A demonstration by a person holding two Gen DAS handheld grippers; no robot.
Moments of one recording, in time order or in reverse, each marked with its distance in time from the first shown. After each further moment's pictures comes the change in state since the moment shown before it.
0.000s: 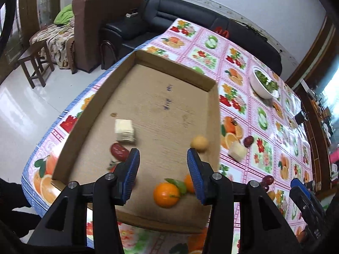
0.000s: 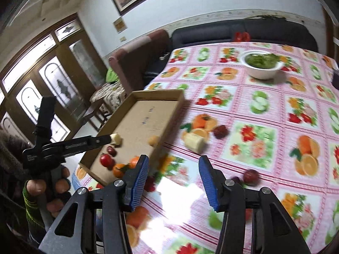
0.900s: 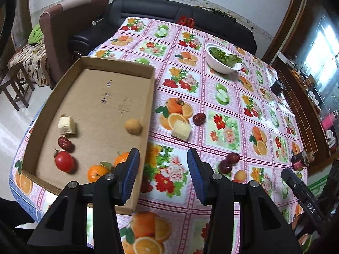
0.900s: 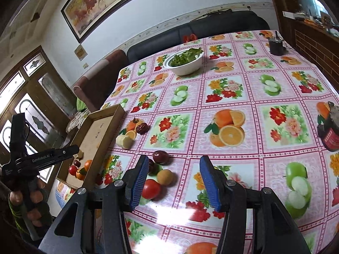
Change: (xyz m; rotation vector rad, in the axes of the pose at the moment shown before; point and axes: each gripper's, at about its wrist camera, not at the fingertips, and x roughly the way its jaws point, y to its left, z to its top) left arm -0.017 -0.099 -0.029 0.180 0.023 -0.077; right arm -0.070 -0.109 -0.044 0.214 -0.083 -0.143
